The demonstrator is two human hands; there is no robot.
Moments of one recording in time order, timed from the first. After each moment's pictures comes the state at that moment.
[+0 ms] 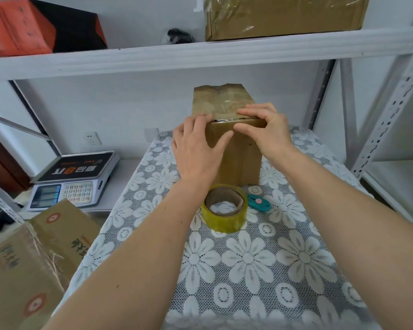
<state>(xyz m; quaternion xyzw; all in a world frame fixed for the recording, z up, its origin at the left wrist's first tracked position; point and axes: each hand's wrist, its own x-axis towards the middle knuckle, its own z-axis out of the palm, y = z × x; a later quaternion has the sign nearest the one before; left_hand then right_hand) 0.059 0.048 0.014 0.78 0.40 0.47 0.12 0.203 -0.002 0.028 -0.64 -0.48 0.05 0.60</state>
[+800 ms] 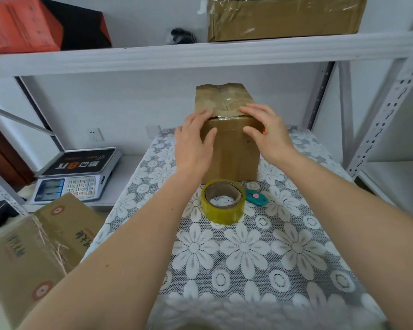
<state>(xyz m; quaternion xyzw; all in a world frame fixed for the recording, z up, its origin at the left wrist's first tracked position) 0.048 0.052 0.018 0.78 0.36 0.47 0.20 0.201 -0.020 0.028 -0.68 -0.55 0.00 0.49</state>
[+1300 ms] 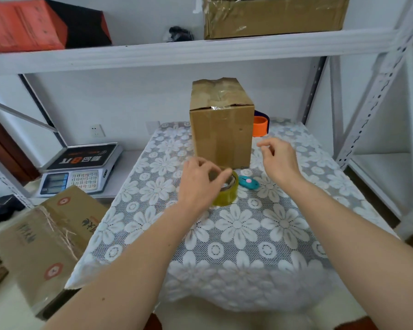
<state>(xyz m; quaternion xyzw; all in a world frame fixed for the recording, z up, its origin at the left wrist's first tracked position) 0.011 -0.014 -0.039 0.83 0.39 0.32 0.23 0.177 -0.087 -0.008 -0.79 -0.40 0.02 0.46</state>
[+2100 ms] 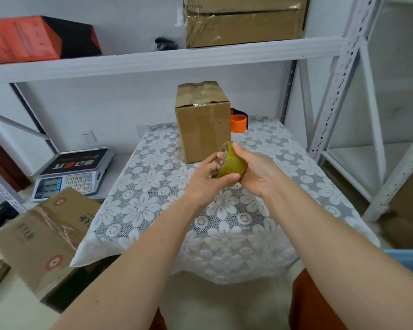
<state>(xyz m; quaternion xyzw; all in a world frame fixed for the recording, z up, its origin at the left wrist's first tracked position) 0.005 -0.087 -0.031 0.72 0.25 0.30 0.58 0.114 -0.158 0.008 -0.42 -0.18 0.52 0.72</state>
